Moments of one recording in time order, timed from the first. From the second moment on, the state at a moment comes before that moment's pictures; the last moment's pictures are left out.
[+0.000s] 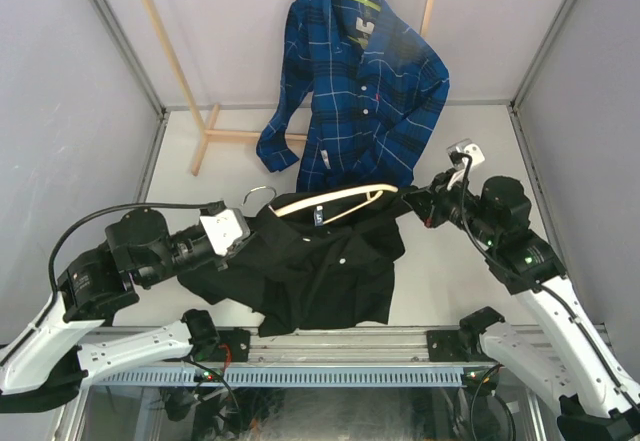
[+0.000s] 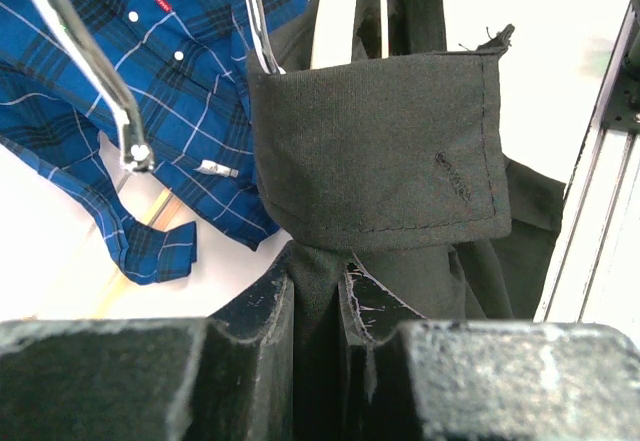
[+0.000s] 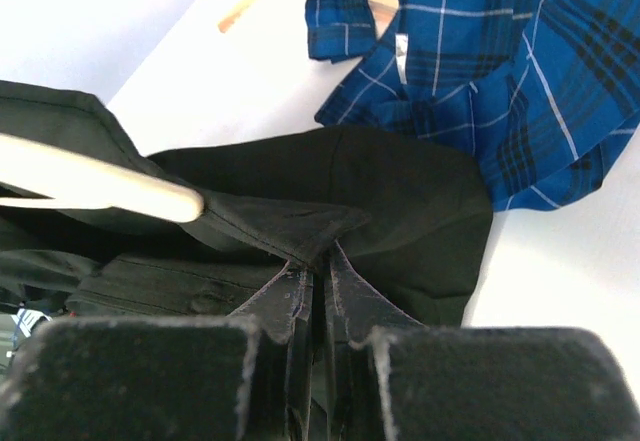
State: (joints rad) left arm -1.04 0.68 1.24 -0.79 -0.04 0.32; right arm 0.41 0.72 0.89 -0.42 -0.29 0.27
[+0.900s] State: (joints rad) left arm -1.04 0.66 1.23 -0.79 -0.02 0.32; right arm 0.37 0.73 0.90 -0.38 -0.30 0.26
